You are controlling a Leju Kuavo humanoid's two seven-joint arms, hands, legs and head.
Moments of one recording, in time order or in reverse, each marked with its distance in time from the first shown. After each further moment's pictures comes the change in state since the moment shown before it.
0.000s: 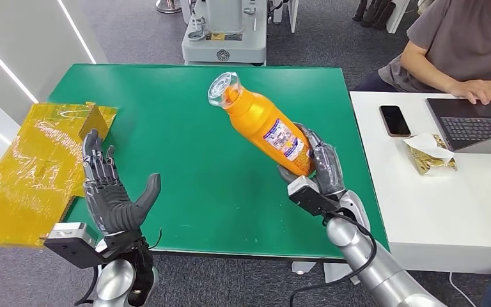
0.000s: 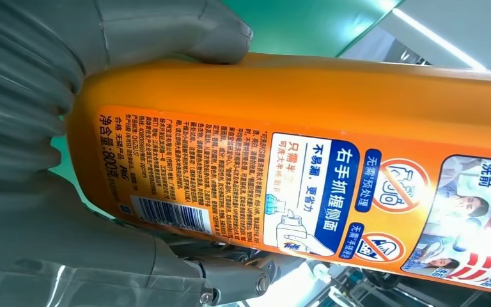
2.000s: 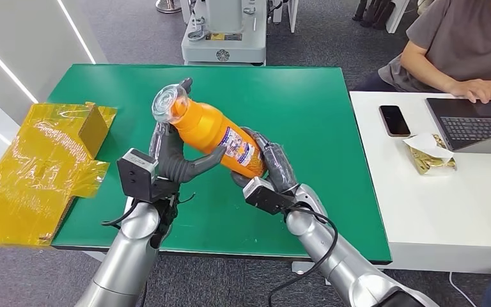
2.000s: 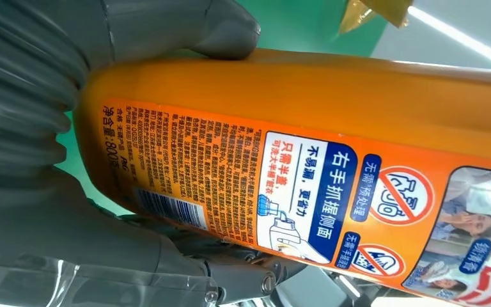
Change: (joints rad) left arm -0.372 0.031 -0.119 0.286 -0.059 -0.326 0.152; right arm -0.133 0.237 0.036 0.314 0.049 0.124 -0.150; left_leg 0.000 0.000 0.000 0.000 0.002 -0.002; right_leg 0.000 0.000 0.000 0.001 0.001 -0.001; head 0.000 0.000
